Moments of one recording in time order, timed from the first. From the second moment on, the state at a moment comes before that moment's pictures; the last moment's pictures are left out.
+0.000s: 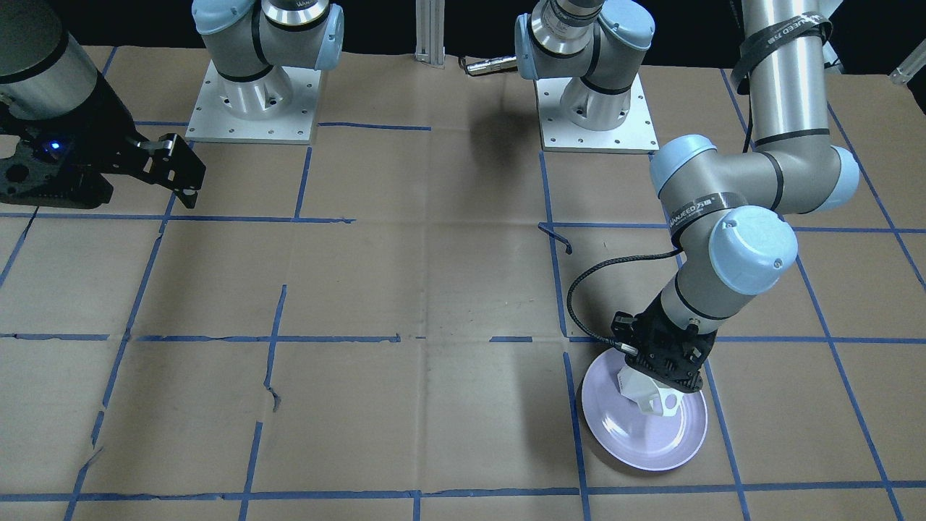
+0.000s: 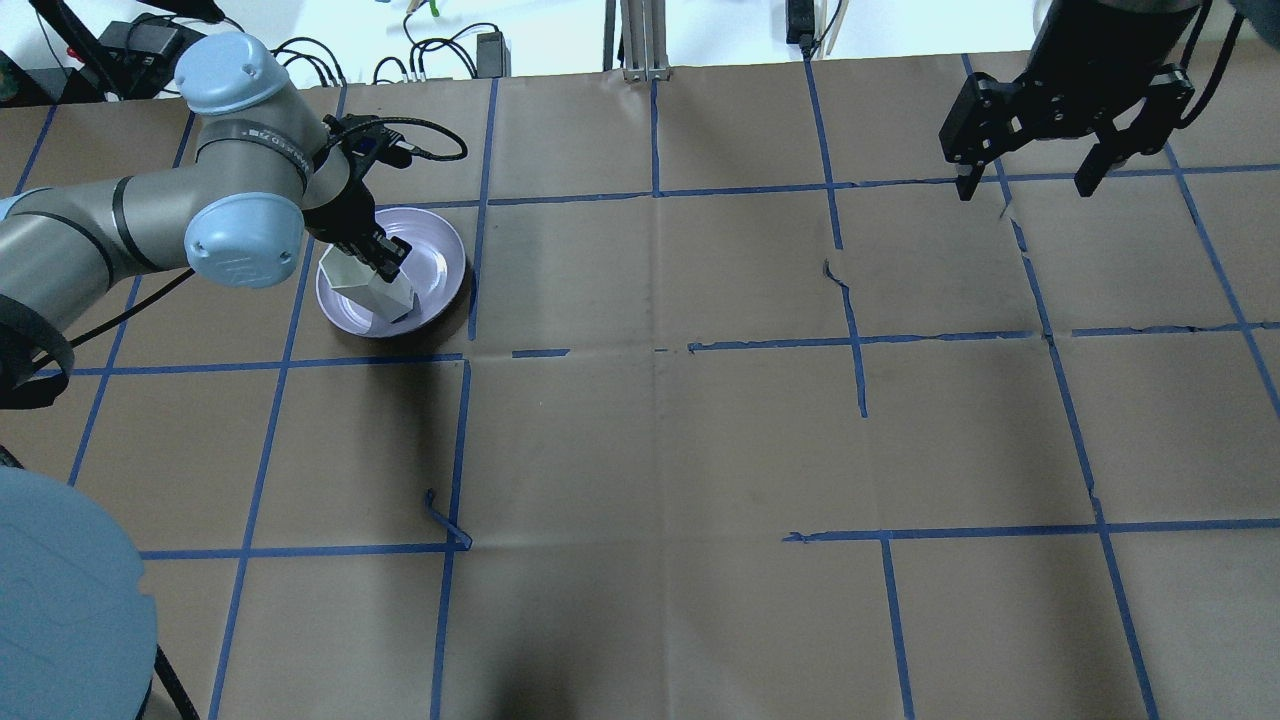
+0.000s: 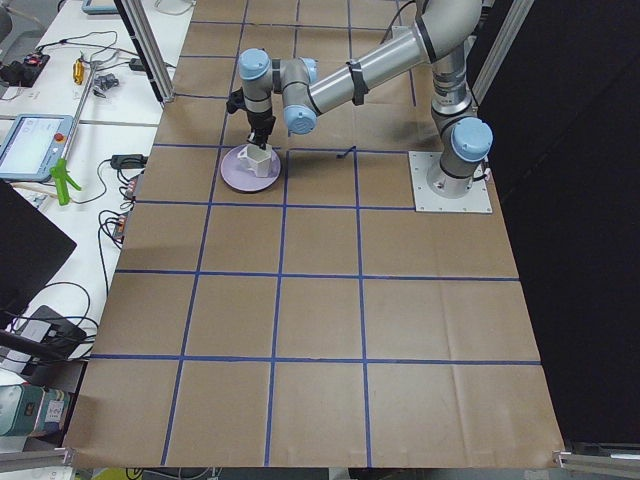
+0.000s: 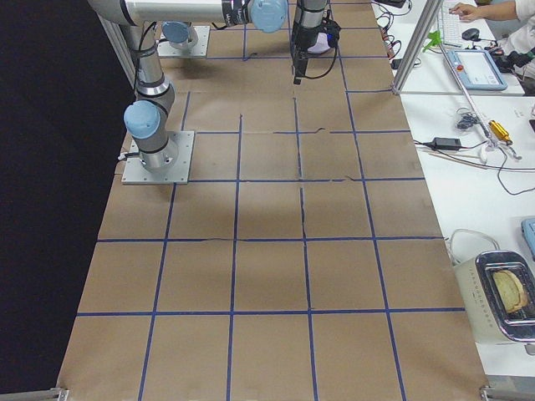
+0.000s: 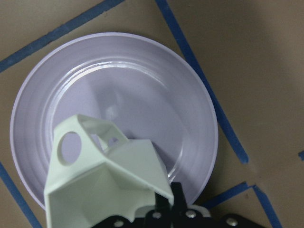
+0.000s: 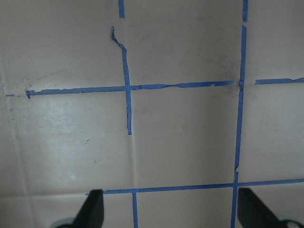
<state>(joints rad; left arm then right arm) -1.44 -1.97 -1.71 -1.00 1.55 0.62 1.47 -1.48 1.43 -1.44 -1.60 -0.06</state>
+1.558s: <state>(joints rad) -1.56 -1.76 -1.52 -1.40 1.58 0.24 1.47 -1.48 1.43 -1.44 -1.60 -0.06</state>
